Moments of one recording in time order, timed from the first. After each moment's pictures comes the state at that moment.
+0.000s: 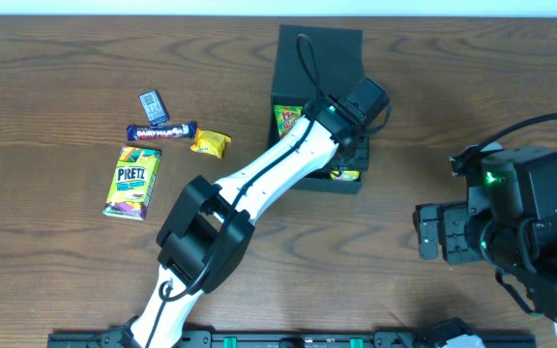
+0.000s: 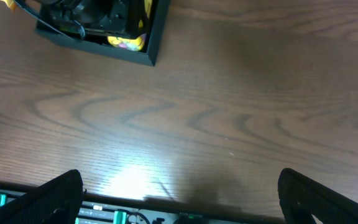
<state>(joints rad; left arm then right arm) -0.78 2.18 1.89 -0.95 0.09 -0.72 0.34 1.06 1.59 -1.61 0.10 0.20</state>
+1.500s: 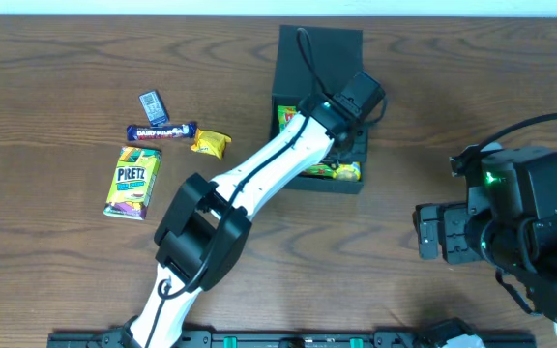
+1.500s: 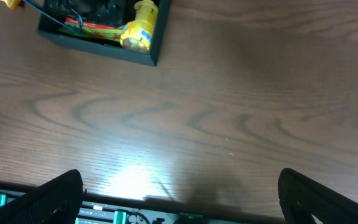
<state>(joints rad) -0.76 2.18 1.89 -0.91 0.10 -0.64 0.34 1.06 1.59 -1.61 0.10 0.20</state>
